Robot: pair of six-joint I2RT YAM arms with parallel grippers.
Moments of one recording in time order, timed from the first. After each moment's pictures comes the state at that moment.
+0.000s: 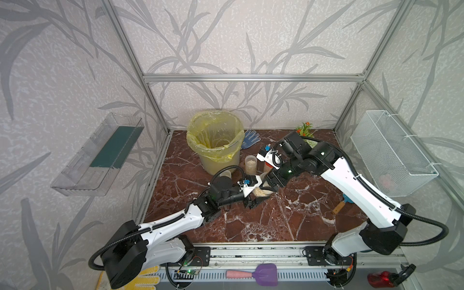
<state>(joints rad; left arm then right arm) -0.81 1.14 0.57 0.41 0.41 0.14 0.75 1.49 1.71 -1.26 -0.41 -0.07</state>
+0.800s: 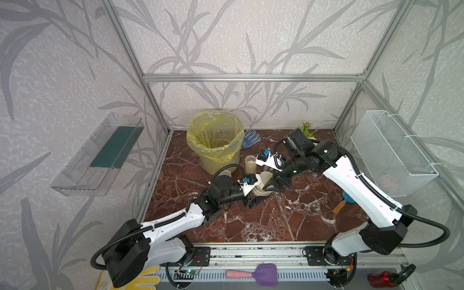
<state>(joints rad) -0.78 1.16 0.57 0.41 0.40 0.11 0.68 1.47 1.70 -1.27 -0.54 -0.46</state>
